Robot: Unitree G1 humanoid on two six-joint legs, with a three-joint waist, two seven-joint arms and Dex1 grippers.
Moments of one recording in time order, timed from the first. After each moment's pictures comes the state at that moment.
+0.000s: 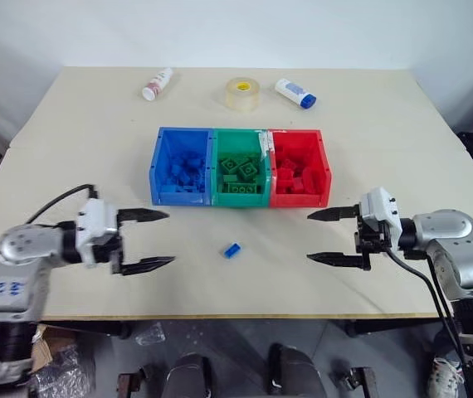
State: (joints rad) left arm -0.29 0.71 0.13 -0.03 -0.44 0.04 -1.25; right arm -0.42 -0.77 0.00 0.05 0.43 0.21 1.37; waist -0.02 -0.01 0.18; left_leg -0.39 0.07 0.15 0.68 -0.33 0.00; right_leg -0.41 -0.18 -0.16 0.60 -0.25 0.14
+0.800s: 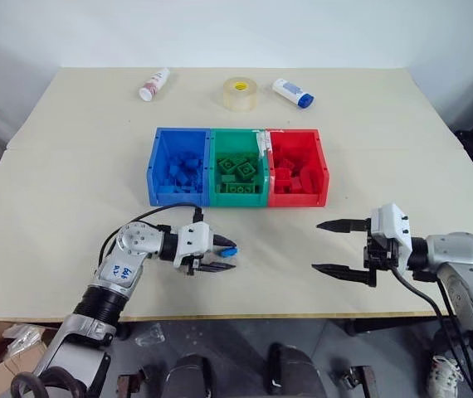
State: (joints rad) left arm -0.54 0.48 -0.24 0.32 -0.09 -0.16 -1.17; right arm -0.22 -0.79 -0.10 -0.15 0.45 0.26 1.25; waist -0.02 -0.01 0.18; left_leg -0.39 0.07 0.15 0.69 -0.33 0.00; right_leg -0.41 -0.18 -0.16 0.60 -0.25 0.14
